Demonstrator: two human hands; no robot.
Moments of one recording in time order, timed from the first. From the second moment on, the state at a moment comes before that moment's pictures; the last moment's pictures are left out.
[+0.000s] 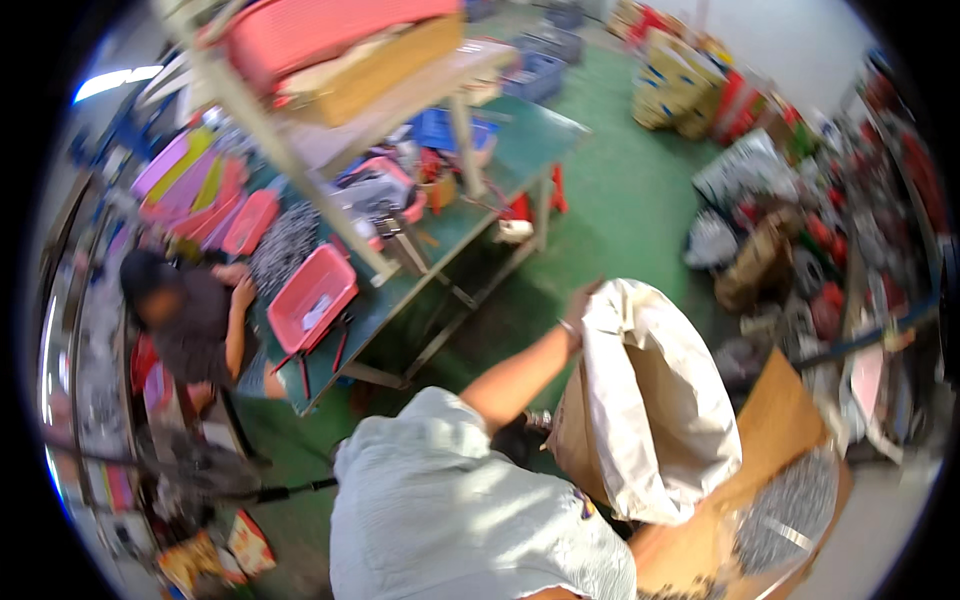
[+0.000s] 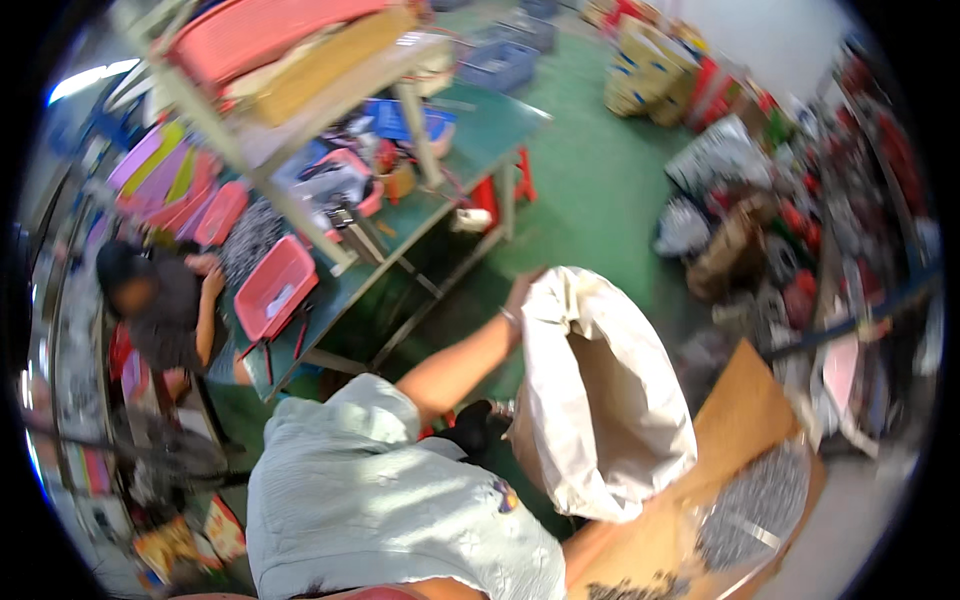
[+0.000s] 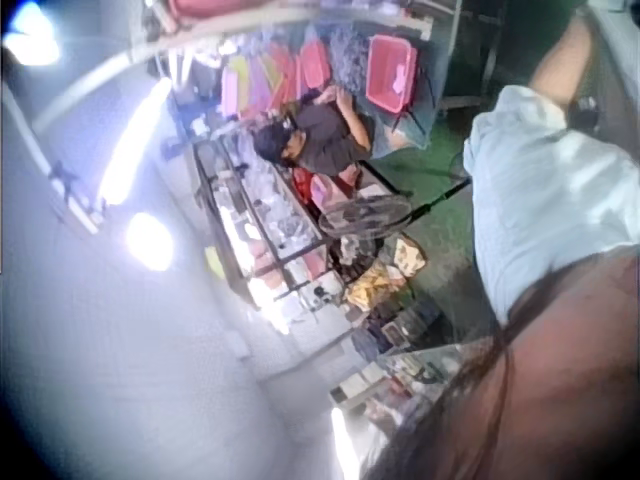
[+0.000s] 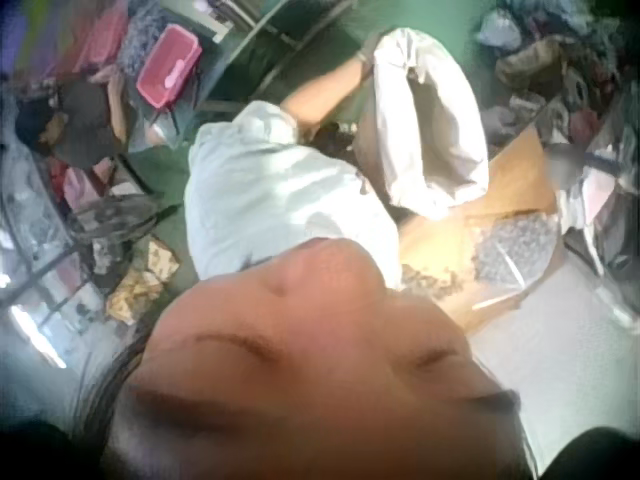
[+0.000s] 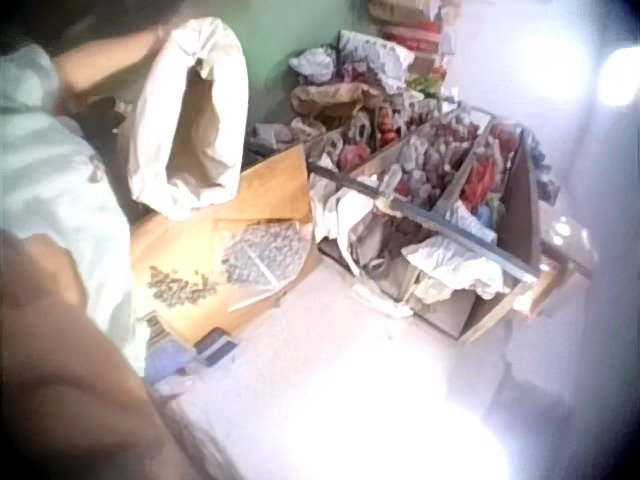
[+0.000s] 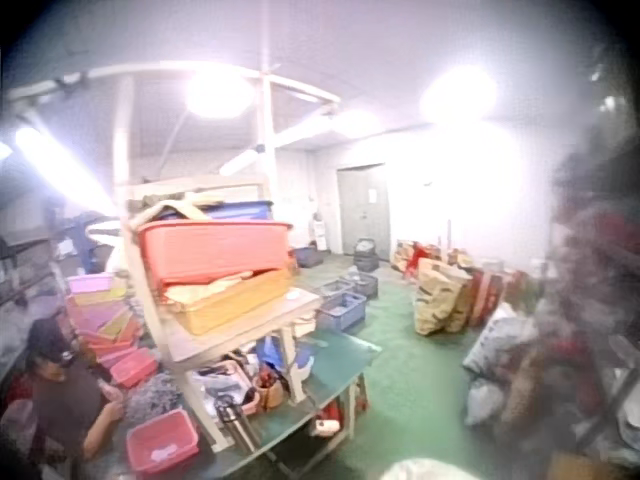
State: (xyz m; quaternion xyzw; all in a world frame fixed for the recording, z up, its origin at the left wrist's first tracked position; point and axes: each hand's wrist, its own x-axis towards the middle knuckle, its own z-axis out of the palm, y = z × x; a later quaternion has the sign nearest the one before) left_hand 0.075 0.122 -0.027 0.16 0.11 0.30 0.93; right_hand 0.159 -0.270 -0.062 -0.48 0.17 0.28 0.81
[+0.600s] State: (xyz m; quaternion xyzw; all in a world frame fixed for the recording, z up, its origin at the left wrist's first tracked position) left_hand 0.101 -0.005 -0.160 0.59 0.38 0.18 0.69; right_hand 0.116 -0.263 -0.233 -0.29 0.28 0.23 0.89
